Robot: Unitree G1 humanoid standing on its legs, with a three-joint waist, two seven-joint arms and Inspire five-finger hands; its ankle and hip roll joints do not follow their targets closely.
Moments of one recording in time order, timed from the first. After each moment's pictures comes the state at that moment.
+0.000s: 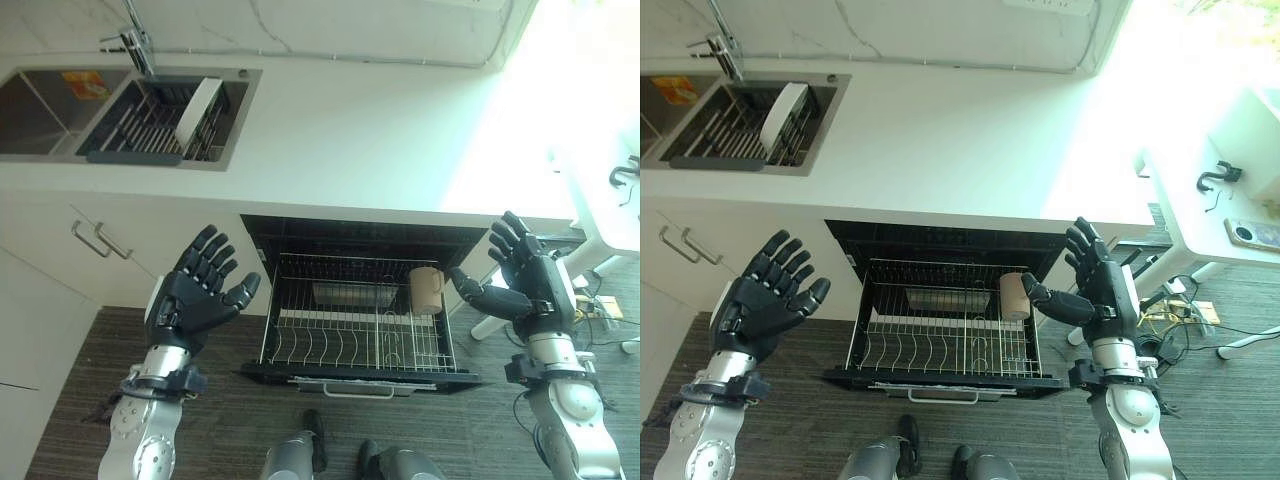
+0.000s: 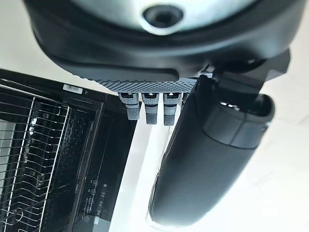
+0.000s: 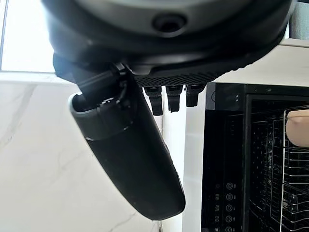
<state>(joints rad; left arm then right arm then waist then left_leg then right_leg) 0.23 0.41 0.18 -0.17 -0.70 -0.10 -0.17 0.17 -0.39 -0.11 -0.24 0.37 -0.10 -0.07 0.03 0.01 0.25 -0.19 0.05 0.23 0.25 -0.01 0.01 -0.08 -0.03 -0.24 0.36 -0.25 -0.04</state>
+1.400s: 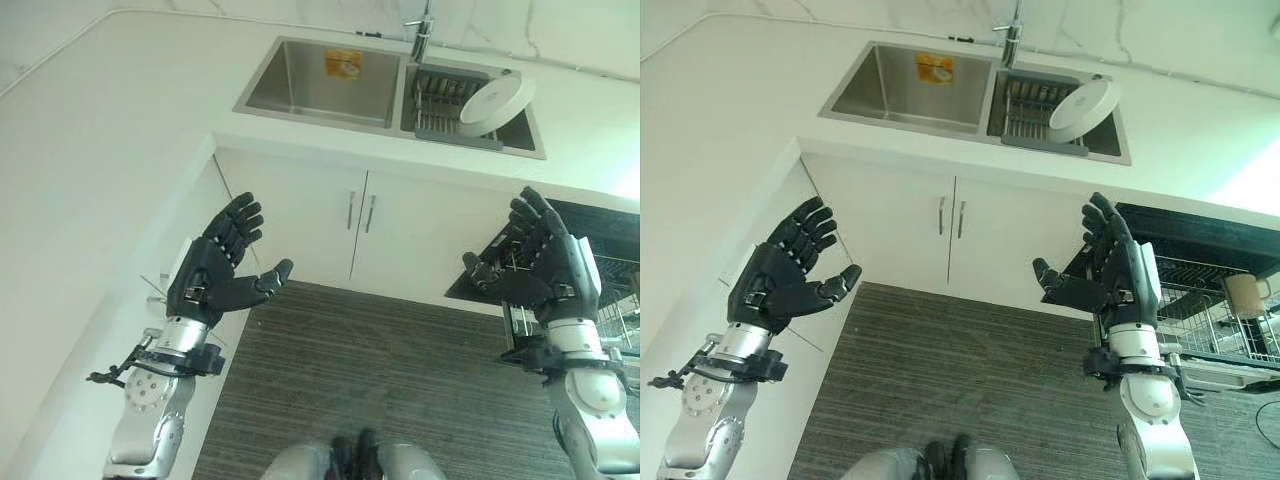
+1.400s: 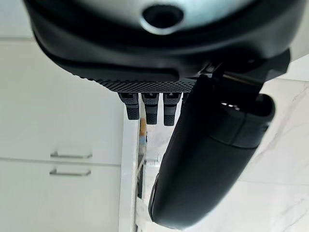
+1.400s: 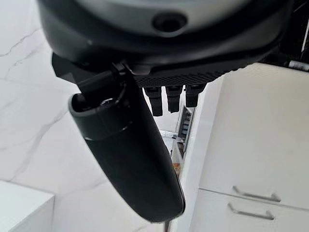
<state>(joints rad) 0.12 0.48 0.07 -0.22 -0.50 -0.16 -0.12 0.11 -0.46 -0.15 -0.30 0.34 -0.08 -0.11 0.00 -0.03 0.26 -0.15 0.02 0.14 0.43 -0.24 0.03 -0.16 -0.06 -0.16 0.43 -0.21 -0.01</state>
